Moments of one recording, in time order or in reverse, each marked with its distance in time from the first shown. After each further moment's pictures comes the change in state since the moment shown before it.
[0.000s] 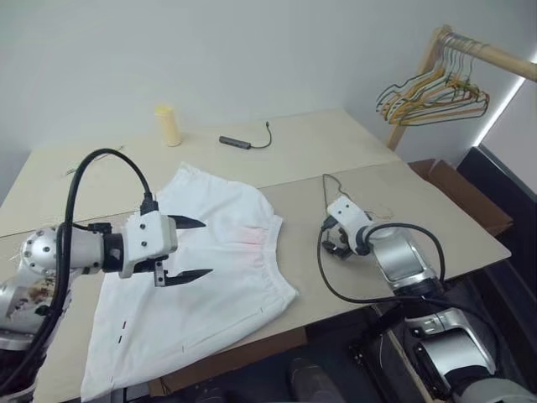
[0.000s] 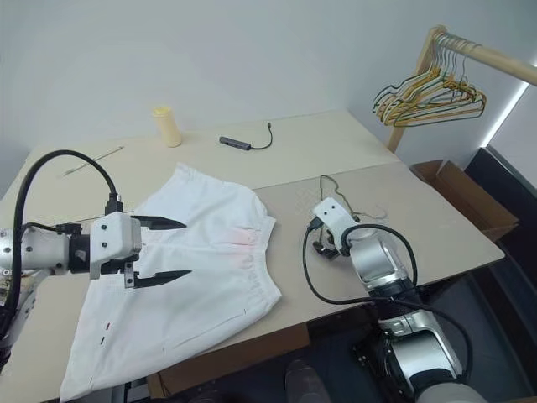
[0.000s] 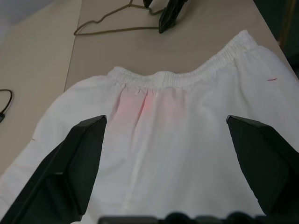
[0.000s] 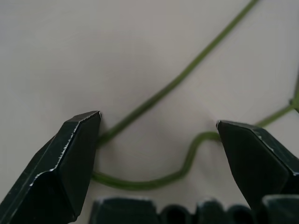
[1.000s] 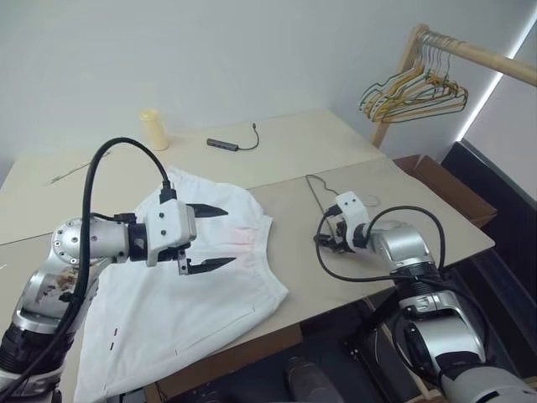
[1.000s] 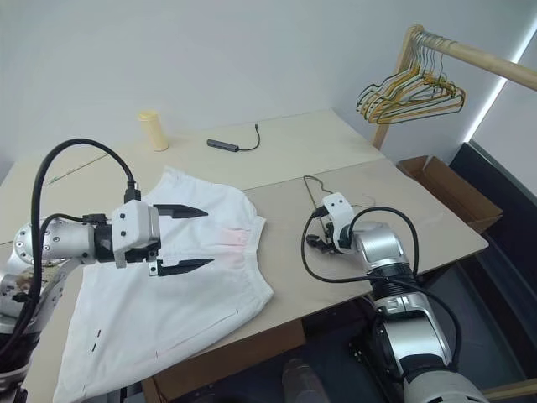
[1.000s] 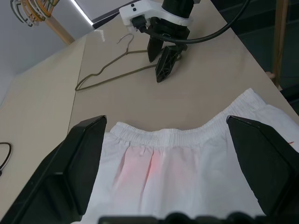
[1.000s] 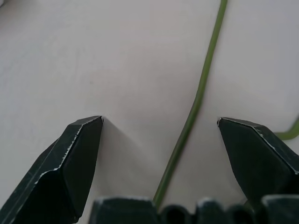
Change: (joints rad) left arm -0.105 -0.087 -0.105 0.019 -0.030 -0.010 0.066; right arm -0.131 0.107 -0.156 0.303 0.257 -0.023 -0.054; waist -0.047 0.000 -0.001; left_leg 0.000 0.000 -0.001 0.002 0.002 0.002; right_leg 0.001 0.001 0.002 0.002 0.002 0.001
